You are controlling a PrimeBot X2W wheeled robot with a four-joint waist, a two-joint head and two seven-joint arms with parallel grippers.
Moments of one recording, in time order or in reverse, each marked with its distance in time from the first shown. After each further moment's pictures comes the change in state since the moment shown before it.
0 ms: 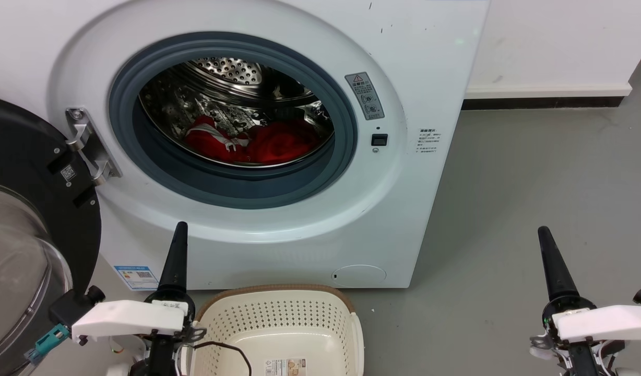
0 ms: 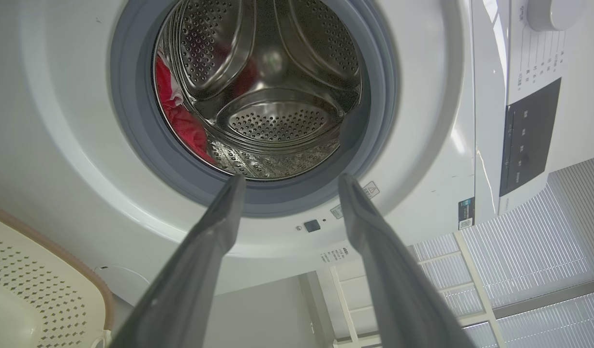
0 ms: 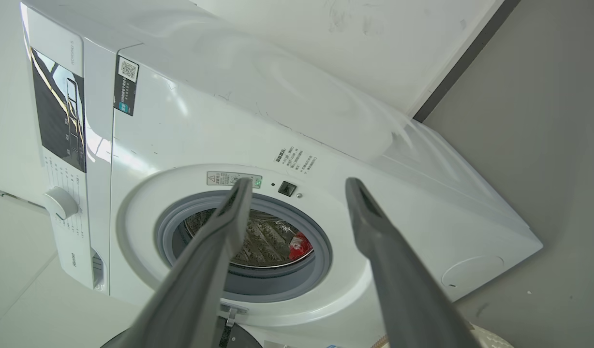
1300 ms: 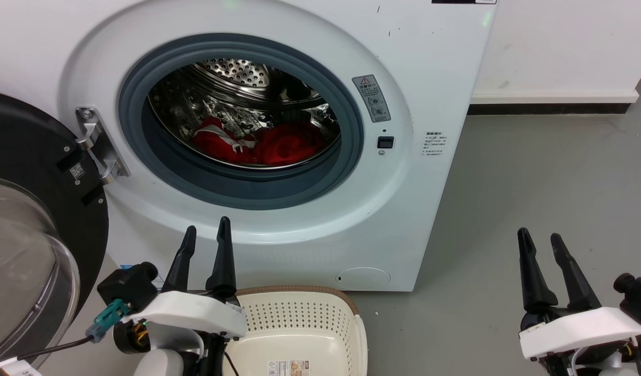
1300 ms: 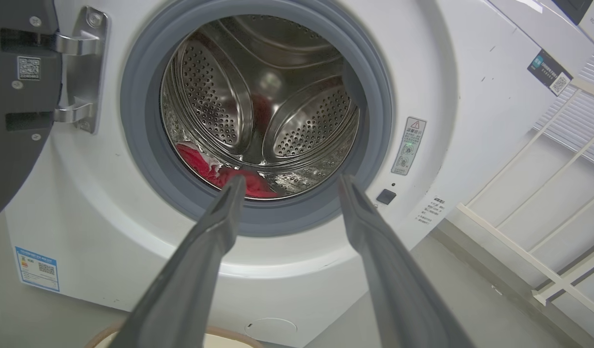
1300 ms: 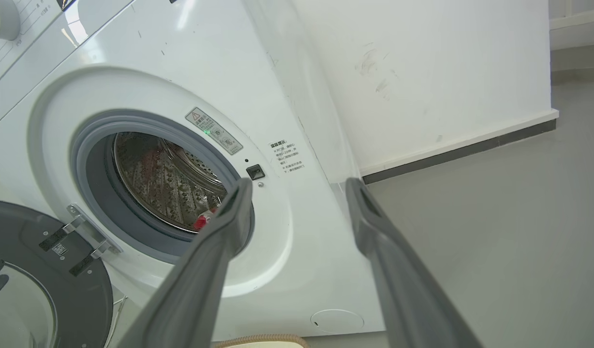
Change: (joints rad) left arm -0.015 0.001 -0.133 -0.031 0.702 0.106 -0.123; right arm 0.051 0.000 0.035 -0.120 -0.691 0.000 -0.066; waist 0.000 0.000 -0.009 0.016
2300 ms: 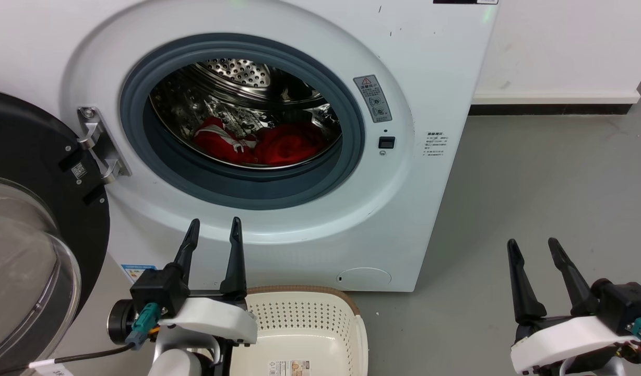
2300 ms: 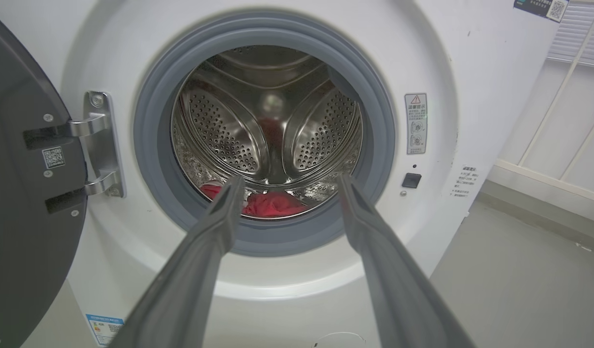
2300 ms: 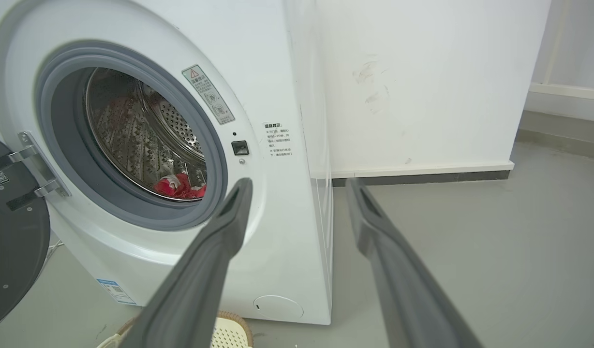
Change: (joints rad) left arm -0.005 0.000 -0.028 0.016 0.307 0.026 -0.069; right arm 0.035 0.000 0.008 -0.043 -0.290 0.000 0.008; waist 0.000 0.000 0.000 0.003
